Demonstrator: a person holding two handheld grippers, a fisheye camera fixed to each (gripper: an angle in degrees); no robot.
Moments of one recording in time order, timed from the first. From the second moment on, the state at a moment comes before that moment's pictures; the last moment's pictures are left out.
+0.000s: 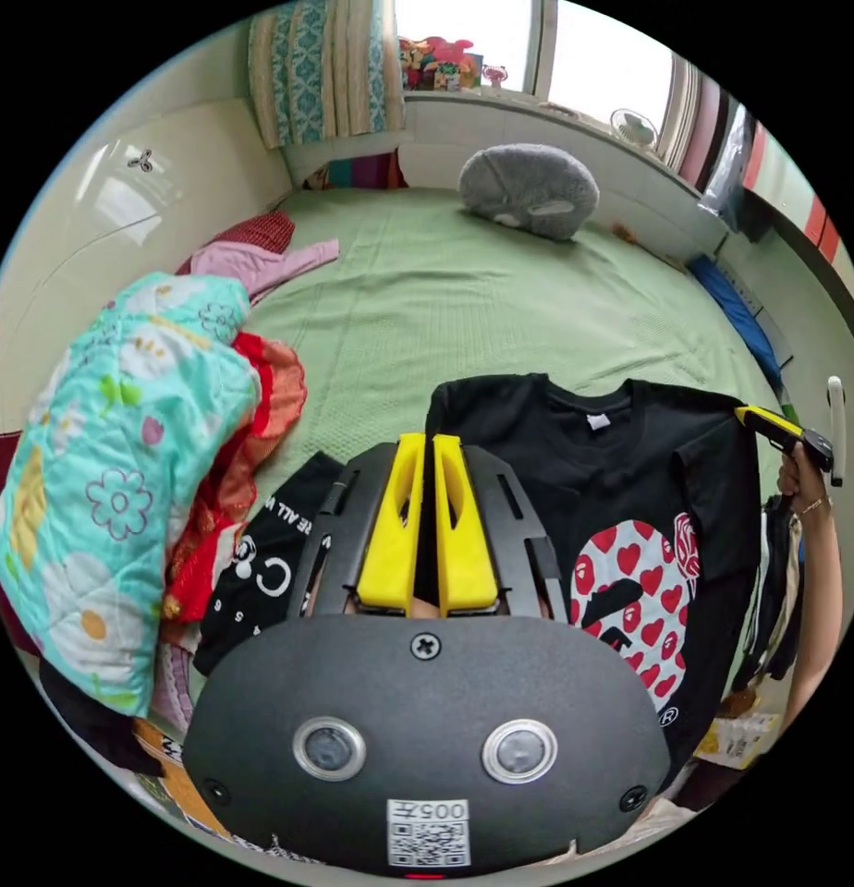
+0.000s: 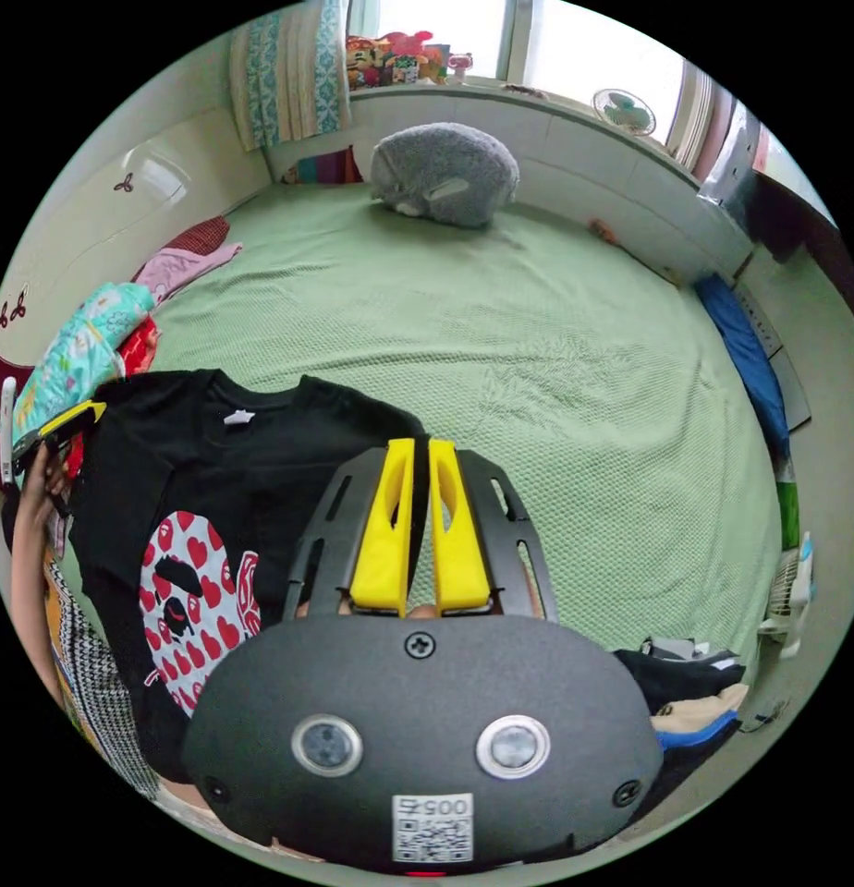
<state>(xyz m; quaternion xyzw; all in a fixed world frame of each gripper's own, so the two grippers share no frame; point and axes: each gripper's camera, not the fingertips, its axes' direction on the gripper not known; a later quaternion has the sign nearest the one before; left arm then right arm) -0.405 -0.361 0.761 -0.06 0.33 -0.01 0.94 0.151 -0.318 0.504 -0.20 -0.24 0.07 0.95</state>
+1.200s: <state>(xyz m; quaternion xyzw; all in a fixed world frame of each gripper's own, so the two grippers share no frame) -0.533 -0.031 0.649 -0.03 0.44 -0.02 0.90 0.228 -0.072 0.224 -0.24 -0.28 0.08 0.93</state>
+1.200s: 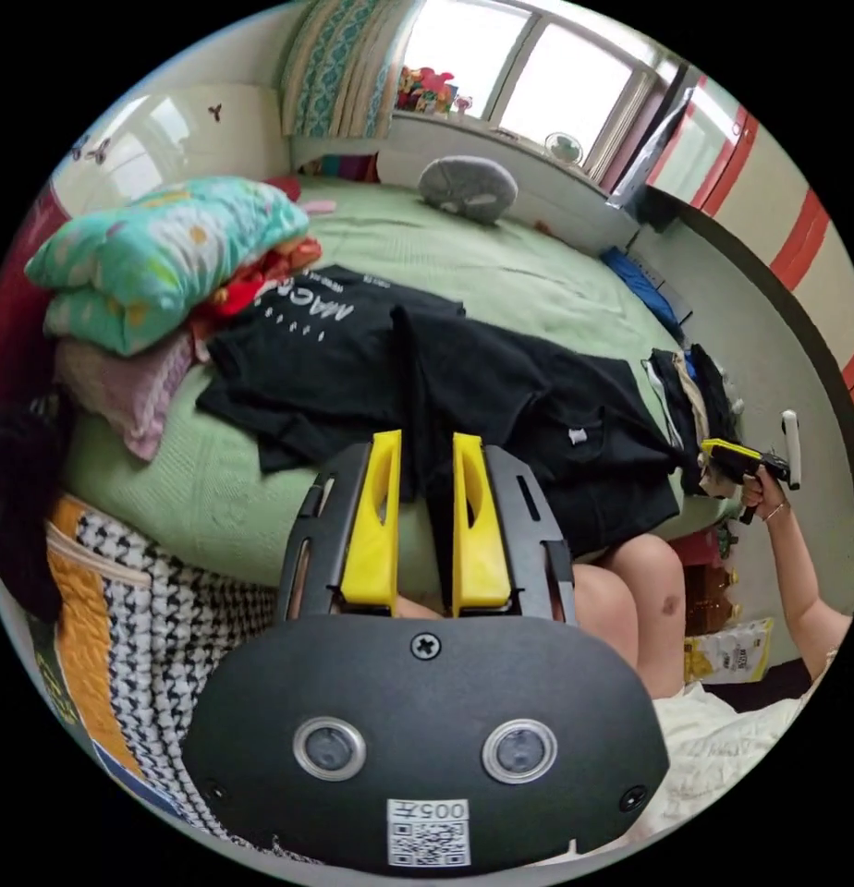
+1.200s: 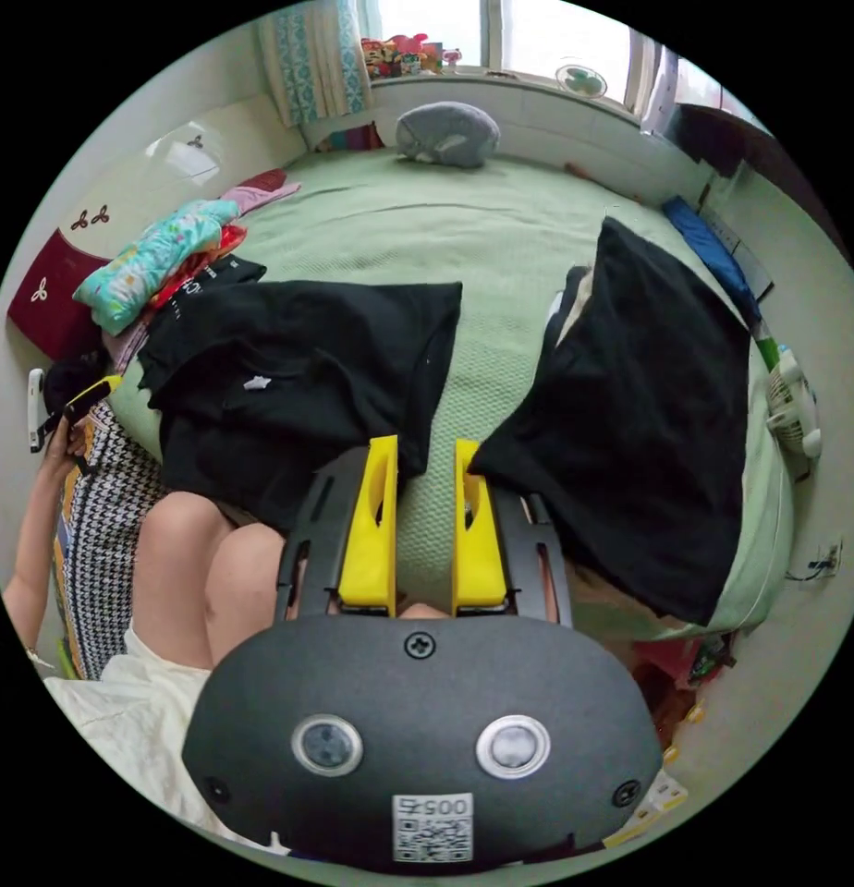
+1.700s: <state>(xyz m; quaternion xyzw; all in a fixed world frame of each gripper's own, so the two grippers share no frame) -0.426 -0.106 0.708 -0.10 0.39 -0.02 0.91 0.173 -0.126 0.386 -0.32 -0.27 0.12 0.90</state>
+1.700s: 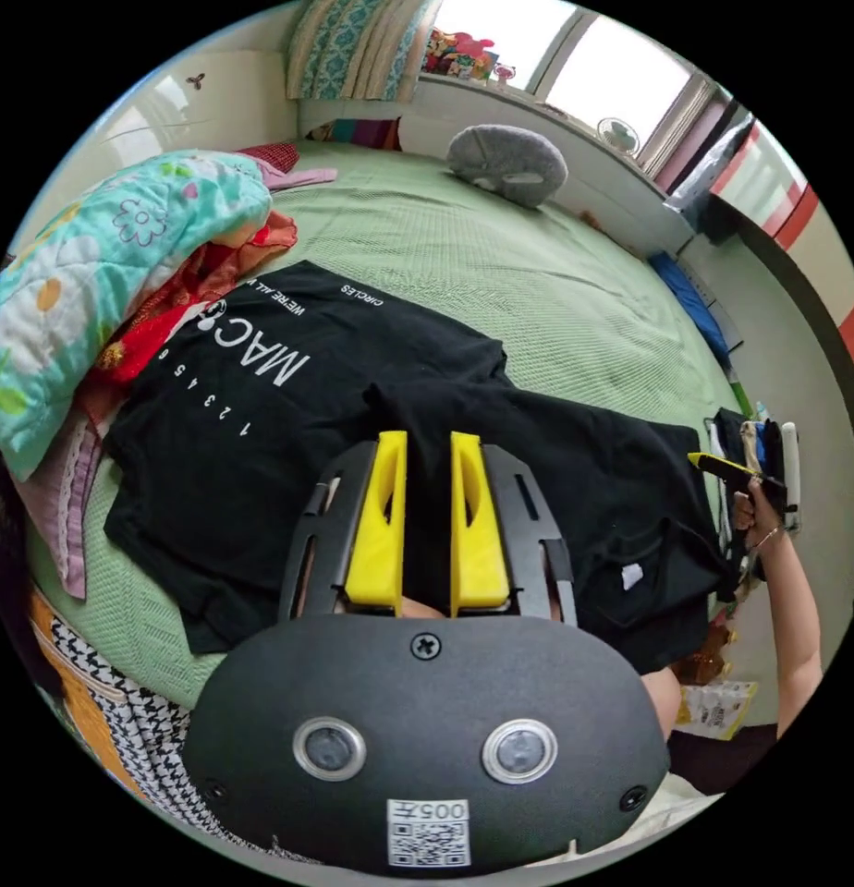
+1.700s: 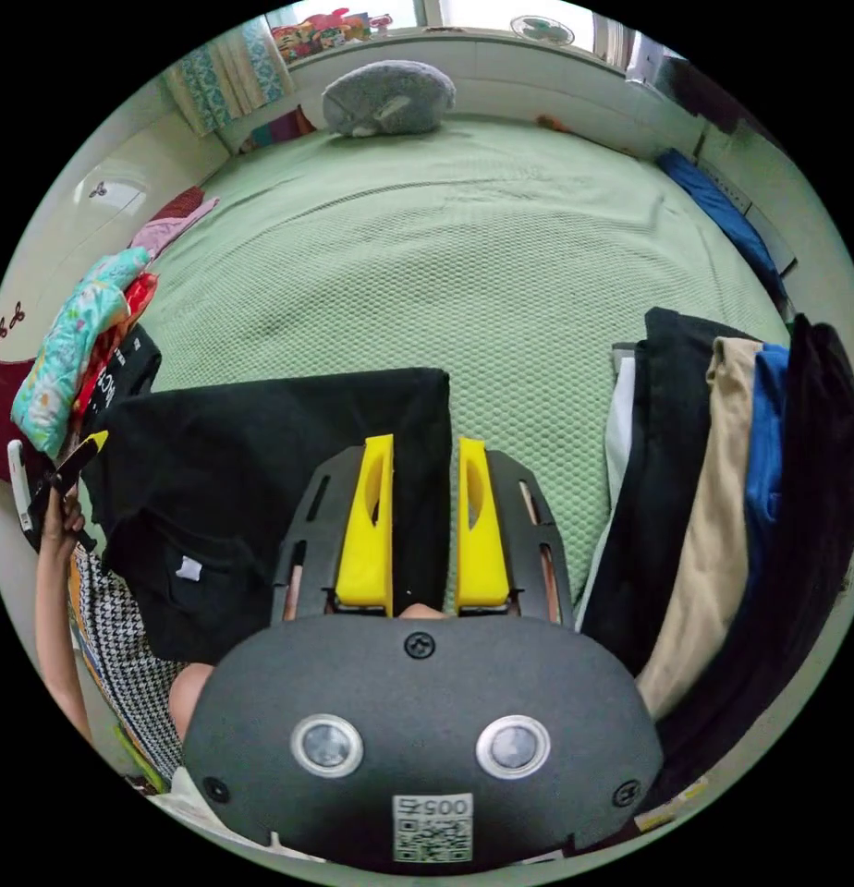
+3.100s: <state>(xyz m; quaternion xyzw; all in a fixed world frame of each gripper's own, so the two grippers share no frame) -0.393 0.094 0.609 -0.19 0.41 -0.04 0.89 0.180 0.009 0.229 -0.34 -0.24 0.13 0.90</state>
